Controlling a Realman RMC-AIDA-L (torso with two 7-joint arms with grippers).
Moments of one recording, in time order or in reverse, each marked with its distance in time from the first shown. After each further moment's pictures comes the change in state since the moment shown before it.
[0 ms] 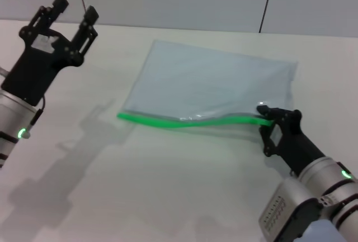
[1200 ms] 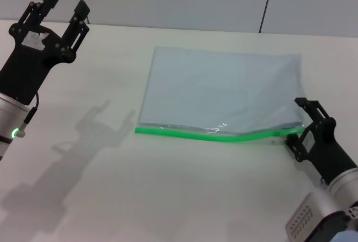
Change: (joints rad) left arm 0.011 0.000 -0.019 0.000 -0.011 0.047 -0.004; right arm -0.064 0.001 -0.001 0.103 -0.008 -0.100 0.009
